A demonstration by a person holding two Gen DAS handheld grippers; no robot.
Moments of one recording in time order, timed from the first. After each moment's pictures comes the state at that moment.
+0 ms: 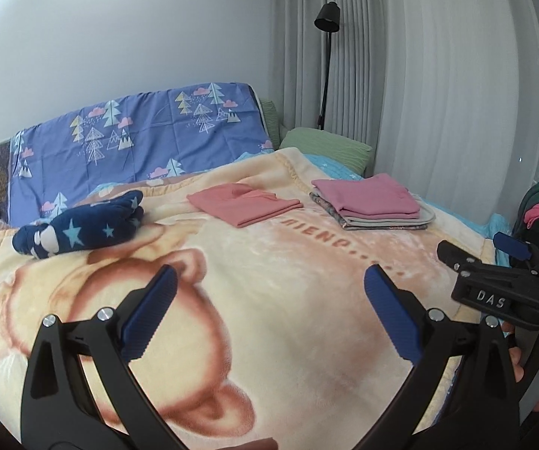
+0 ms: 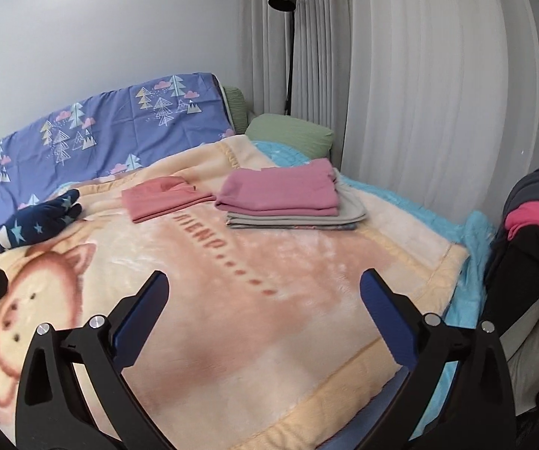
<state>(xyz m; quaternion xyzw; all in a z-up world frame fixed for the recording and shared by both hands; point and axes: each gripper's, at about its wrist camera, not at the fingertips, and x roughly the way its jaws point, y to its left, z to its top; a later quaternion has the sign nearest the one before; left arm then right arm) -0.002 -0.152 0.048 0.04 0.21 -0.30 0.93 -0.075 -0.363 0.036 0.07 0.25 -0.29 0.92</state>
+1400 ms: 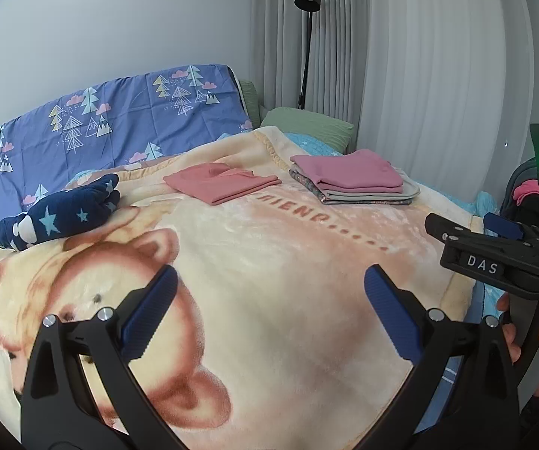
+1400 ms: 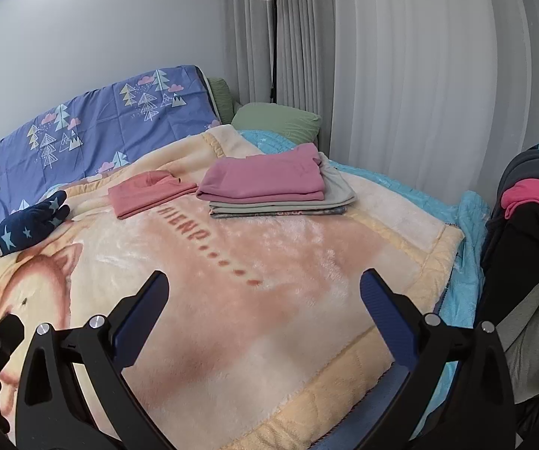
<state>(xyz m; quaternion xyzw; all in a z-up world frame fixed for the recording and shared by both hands) -0.003 -0.172 0.027 0.06 0.24 -0.33 0.91 -0.076 -0.380 0.028 0.09 0.26 -0.30 0.91</state>
